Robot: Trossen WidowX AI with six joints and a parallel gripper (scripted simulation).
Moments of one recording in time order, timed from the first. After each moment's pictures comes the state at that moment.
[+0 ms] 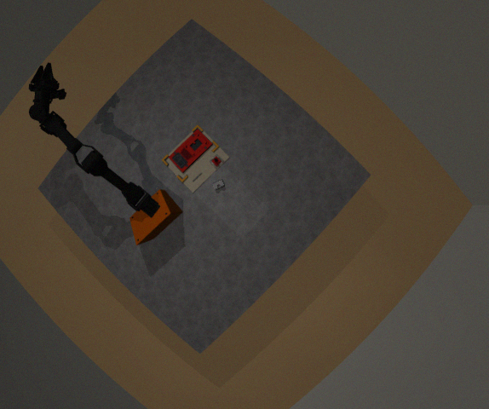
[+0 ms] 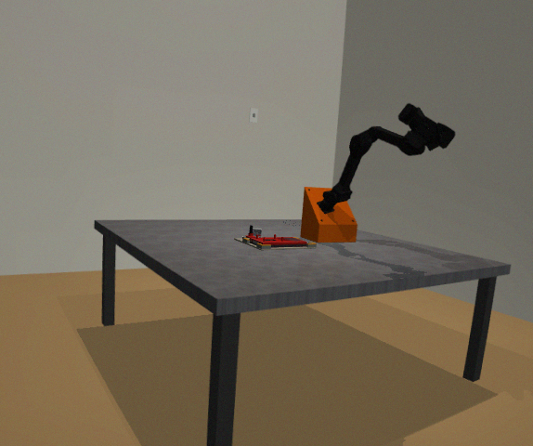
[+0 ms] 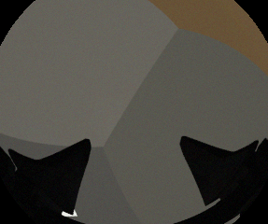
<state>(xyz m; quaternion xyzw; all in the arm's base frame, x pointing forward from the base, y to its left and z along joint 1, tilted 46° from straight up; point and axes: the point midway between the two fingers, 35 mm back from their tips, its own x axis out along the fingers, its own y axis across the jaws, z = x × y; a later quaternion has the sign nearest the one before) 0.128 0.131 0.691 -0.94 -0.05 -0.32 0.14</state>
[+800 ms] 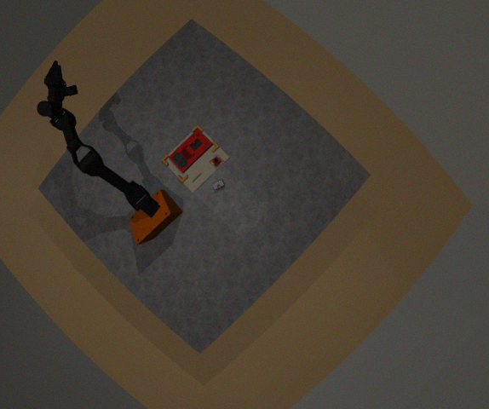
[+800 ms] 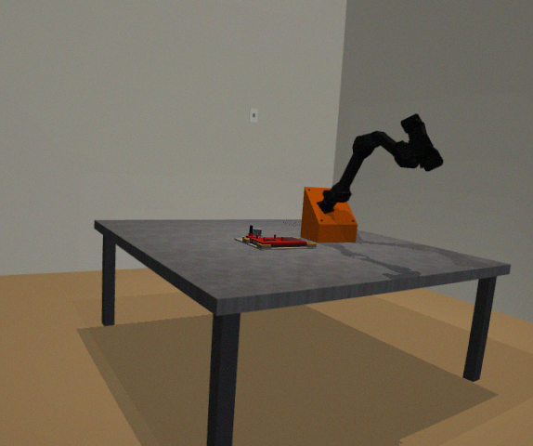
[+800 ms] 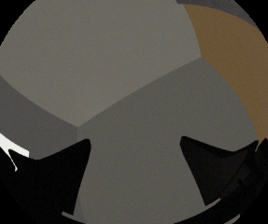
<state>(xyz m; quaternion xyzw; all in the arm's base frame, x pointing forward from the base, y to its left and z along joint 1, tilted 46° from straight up) 0.166 0.171 0.668 -0.94 0.03 -0.34 -0.08</state>
